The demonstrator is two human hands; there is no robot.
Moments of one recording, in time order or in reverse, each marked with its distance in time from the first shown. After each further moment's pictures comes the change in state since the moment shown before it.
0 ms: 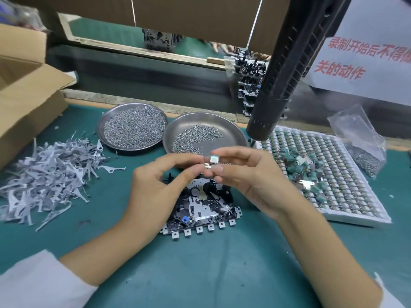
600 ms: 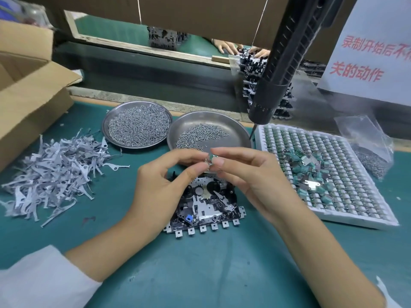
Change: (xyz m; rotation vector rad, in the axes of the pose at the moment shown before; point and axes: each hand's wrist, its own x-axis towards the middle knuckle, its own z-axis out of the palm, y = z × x) left_hand 0.002 -0.001 0.000 -0.048 -0.038 0.020; right_hand -0.002 0.003 0.011 -0.038 0.128 -0.041
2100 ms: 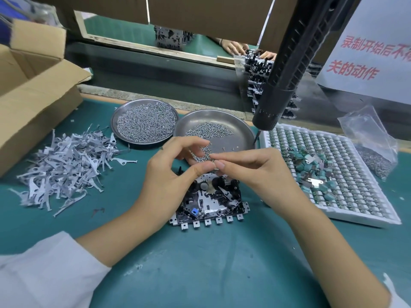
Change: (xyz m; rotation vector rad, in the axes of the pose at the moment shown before) left_hand 0.001 -0.002 -0.004 0.099 0.002 0.033; right_hand -0.003 0.000 -0.005 -0.371 -0.126 -0.229
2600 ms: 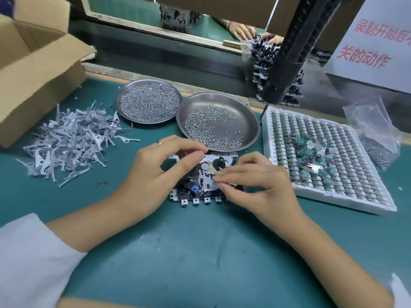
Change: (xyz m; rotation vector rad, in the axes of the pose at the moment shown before) left_hand -0.023 0.009 -0.023 0.180 -0.158 0.067; right_hand -0.039 0.029 0.005 -0.528 0.061 -0.409
